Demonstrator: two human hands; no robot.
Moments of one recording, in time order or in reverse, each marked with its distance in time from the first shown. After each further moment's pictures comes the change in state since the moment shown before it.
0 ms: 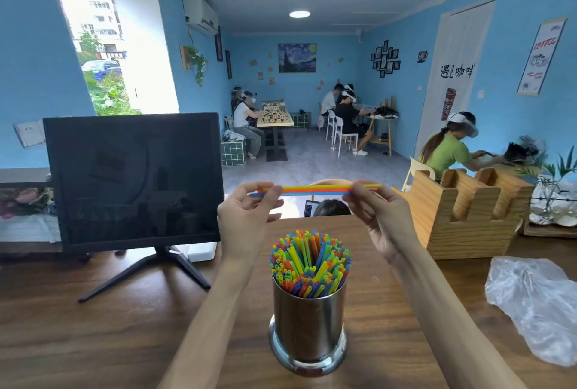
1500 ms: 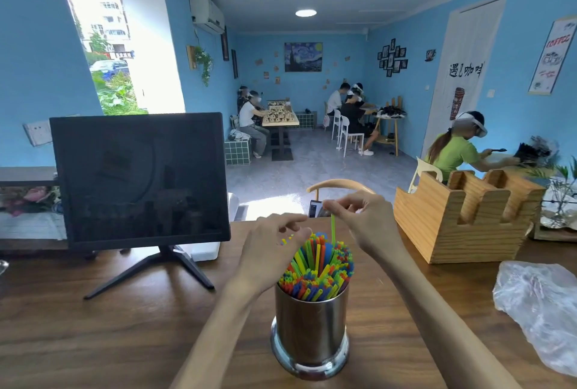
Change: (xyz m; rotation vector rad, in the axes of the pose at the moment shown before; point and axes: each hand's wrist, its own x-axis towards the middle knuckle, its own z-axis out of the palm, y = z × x) left_hand -0.017 -0.026 -0.006 0.745 -0.386 0.094; right_hand 0.005 0.019 0.008 -1.061 -0.051 -0.331
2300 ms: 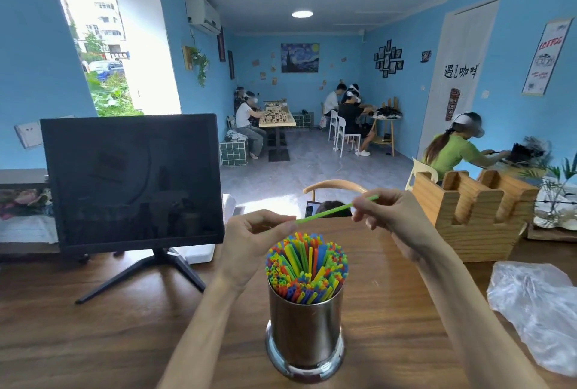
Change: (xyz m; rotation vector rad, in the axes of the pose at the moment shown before) left_hand 0.002 -0.004 -0.016 -0.571 0.059 0.070; right_hand 0.004 0.006 -0.055 0.609 -0.228 0.111
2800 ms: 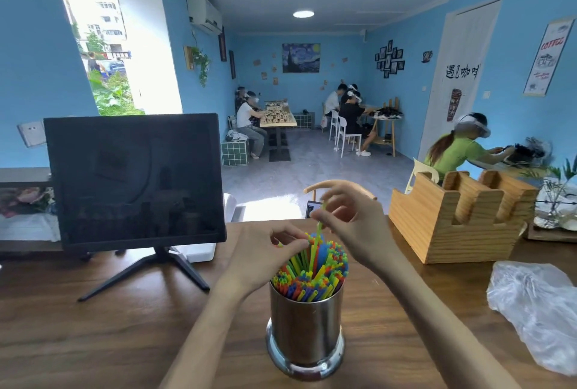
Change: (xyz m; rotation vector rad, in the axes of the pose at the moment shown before) left_hand -0.004 -0.006 0.008 0.484 -0.139 -0.049; right_hand -0.001 0.020 0.051 -0.466 0.042 -0.336
